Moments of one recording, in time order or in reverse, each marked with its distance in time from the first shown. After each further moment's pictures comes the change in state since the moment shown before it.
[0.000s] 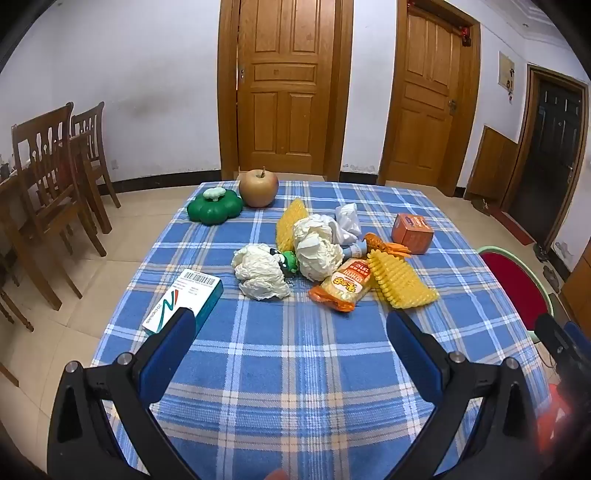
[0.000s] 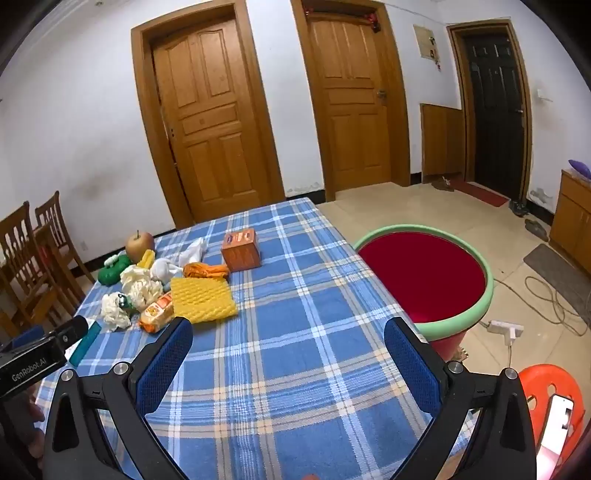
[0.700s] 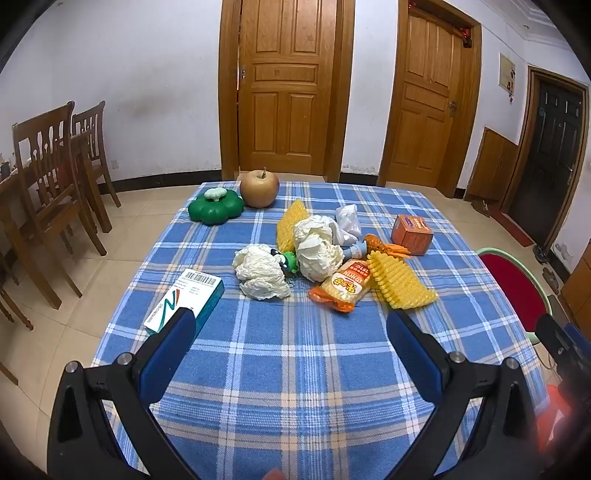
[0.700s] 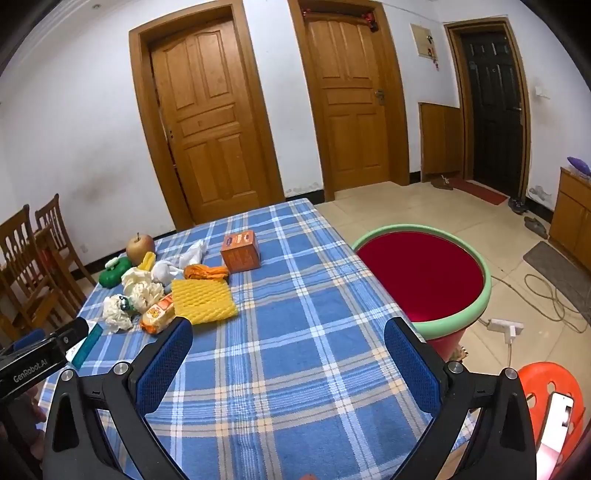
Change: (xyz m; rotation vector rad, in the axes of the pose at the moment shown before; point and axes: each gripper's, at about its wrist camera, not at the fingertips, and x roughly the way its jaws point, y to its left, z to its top) left arm 0.001 0.000 0.000 -0.002 0.008 0.000; right arm -0.005 -0.002 0.001 0.008 -0.008 0.009
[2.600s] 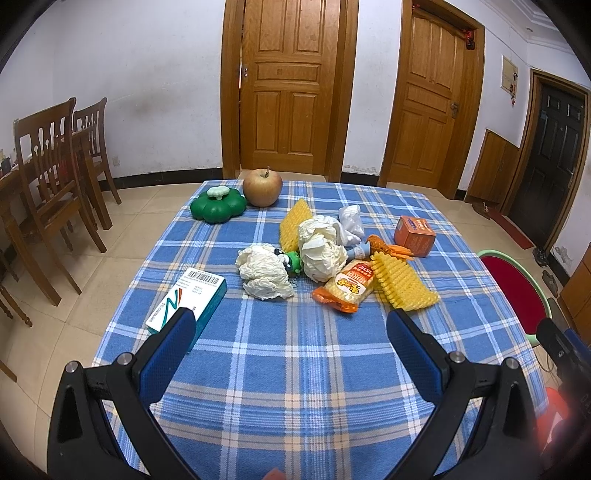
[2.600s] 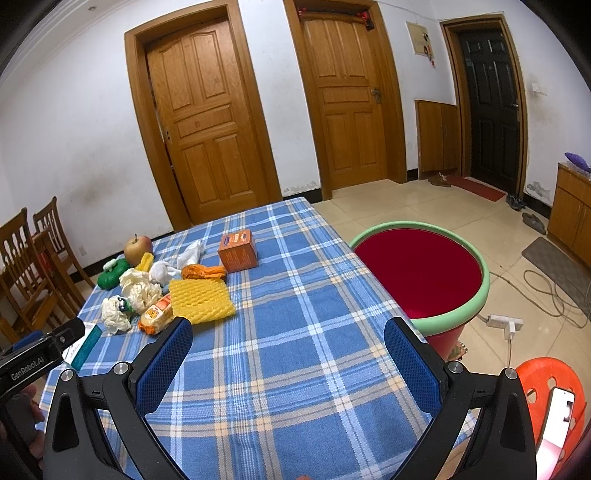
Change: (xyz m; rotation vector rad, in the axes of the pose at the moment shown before) left arm 0.001 0.001 0.000 -0.008 0.006 -0.003; right arm 0.000 -0.003 -0.002 0.012 0.007 -0.007
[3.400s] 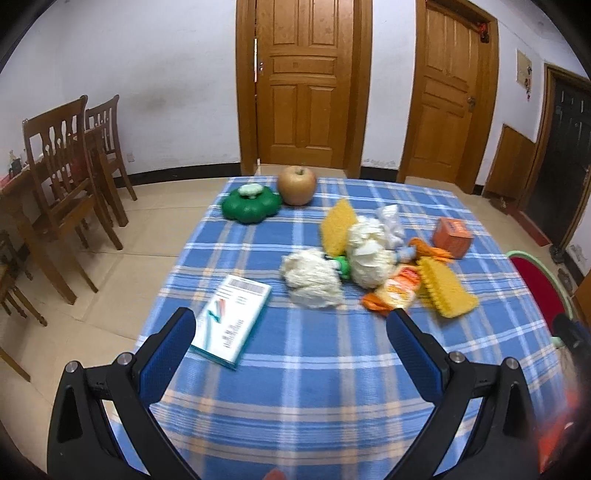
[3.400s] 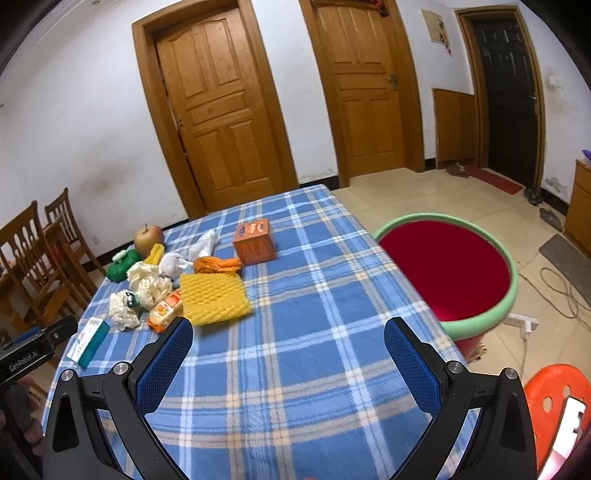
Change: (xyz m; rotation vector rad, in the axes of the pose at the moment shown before) left arm 0.017 0.040 0.013 0.003 0.032 0.078; right arm 0.029 0.009 0.009 -0.007 0.061 0.075
